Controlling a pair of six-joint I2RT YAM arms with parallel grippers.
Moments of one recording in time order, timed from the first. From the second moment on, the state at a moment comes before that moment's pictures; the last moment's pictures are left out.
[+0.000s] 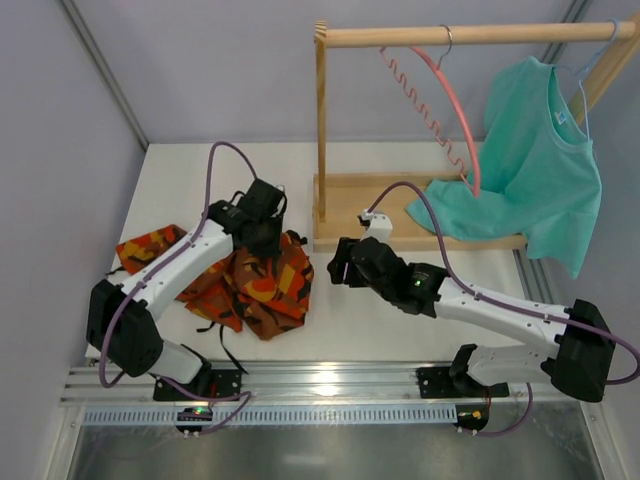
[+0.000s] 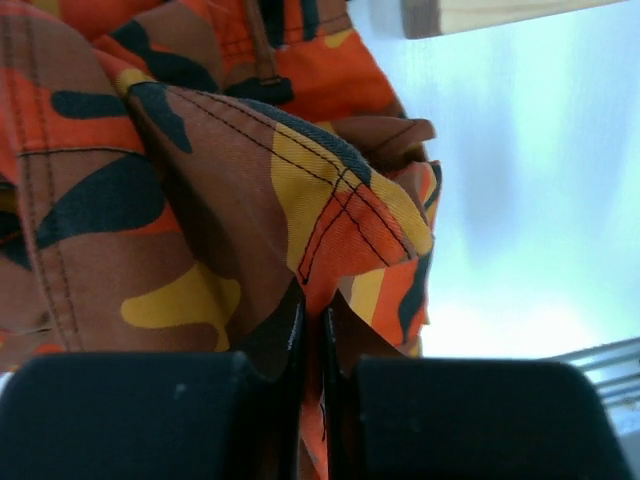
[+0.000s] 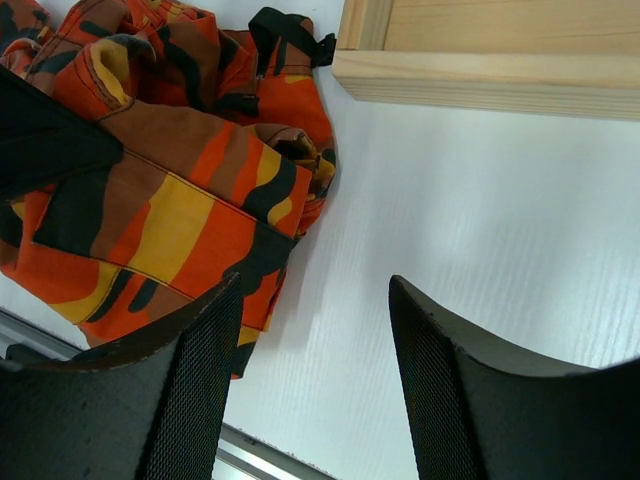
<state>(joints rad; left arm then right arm) -0.57 1.46 1.24 -0.85 -0.04 -0.44 1.00 1.18 0.85 -0.29 0.40 0.79</state>
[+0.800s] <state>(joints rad) -0.30 1.16 1.21 -0.95 -0.43 -0.45 0.97 1.78 1.24 -0.27 0.39 0.90</state>
